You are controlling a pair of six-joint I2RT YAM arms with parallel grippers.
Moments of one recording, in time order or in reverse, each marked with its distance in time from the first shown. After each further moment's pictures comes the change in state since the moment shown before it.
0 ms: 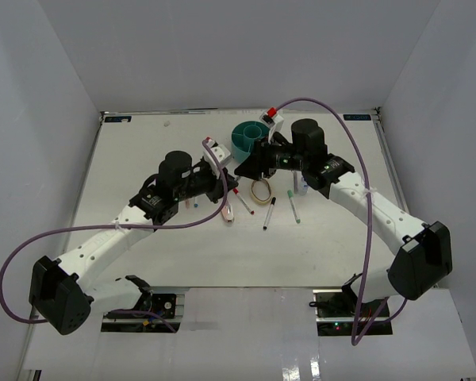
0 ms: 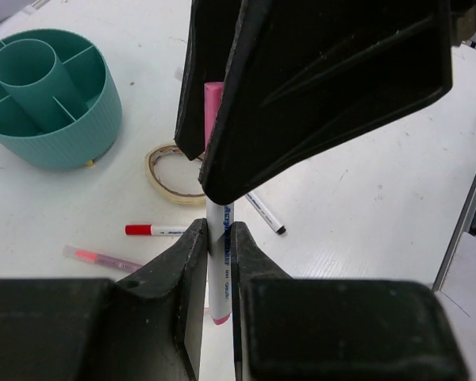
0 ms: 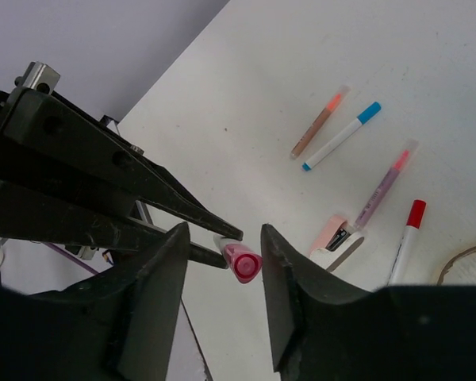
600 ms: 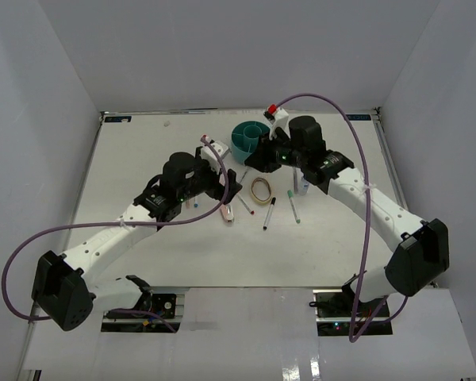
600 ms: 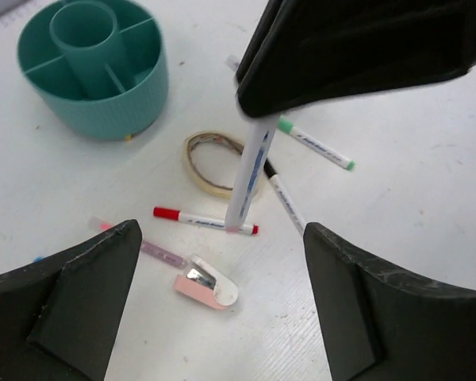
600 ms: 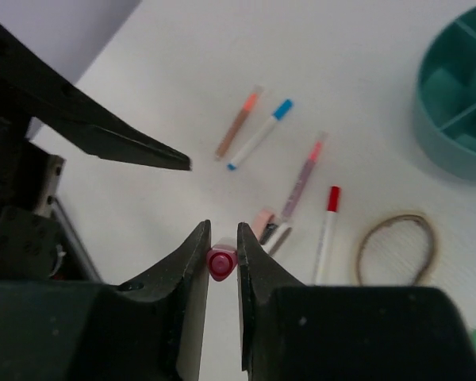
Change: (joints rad) left arm -0.001 0.014 -0.026 0.039 -0.124 -0.054; right arm 0.000 0.013 0.023 -0.075 0.175 -0.093
